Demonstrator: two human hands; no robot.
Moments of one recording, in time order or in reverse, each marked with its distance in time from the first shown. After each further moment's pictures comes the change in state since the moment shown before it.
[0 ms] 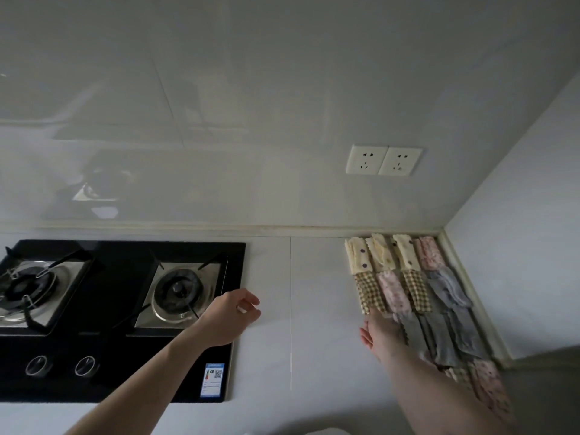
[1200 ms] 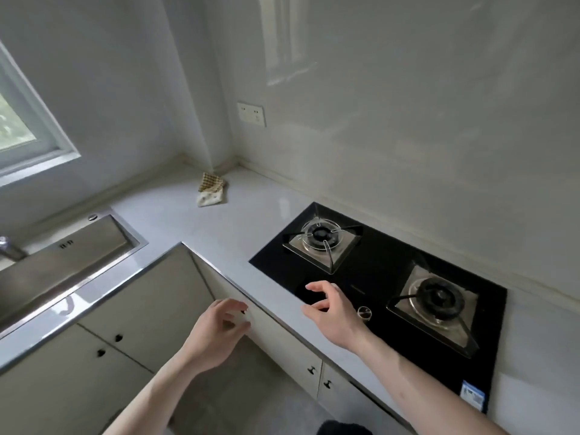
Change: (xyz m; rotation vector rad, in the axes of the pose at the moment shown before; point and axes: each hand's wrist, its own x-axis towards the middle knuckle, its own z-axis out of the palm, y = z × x) left_hand -0.434 -0.386 -0.194 -0.249 0.694 -0.358; right_hand -0.523 0.225 0.422 -0.968 -1.086 -0.943
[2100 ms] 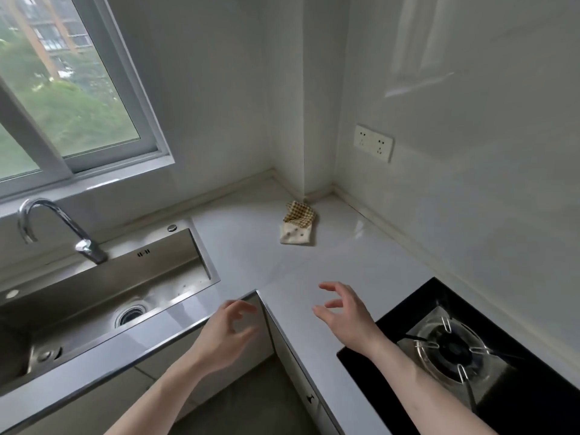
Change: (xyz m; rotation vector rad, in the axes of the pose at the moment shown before) left_hand 0.235 -0.152 -0.190 -0.035 0.191 -0.146; right_hand 0.341 -0.153 0.142 -0.059 -0.240 -0.125
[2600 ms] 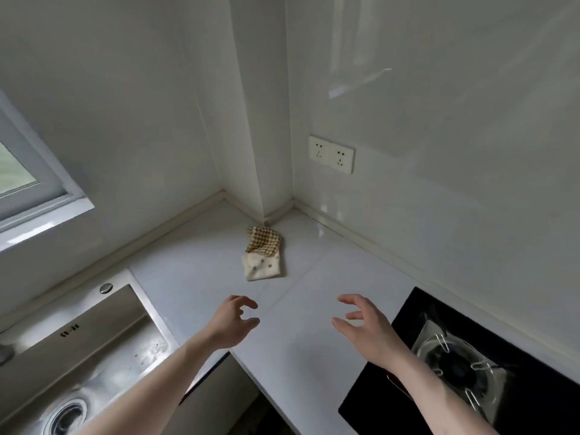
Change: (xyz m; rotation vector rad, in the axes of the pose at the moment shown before) left_hand 0.240 -0.002 0.018 0.166 -0.265 0.020; right_hand 0.081 0.021 -0.058 0.033 0.187 0.149
